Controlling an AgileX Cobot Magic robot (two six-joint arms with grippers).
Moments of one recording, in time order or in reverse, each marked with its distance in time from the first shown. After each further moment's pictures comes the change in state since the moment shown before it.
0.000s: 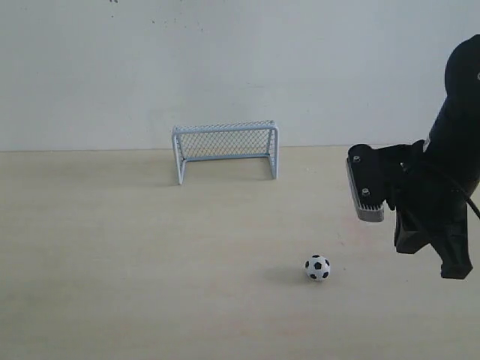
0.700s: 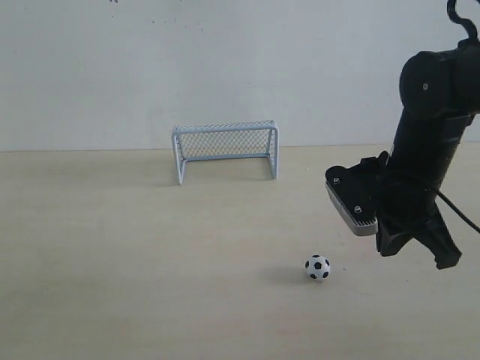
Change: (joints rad) left arm 0.000 0.000 0.000 0.000 0.000 0.000; right arm 0.010 0.188 -0.146 -0.010 0.064 -0.271
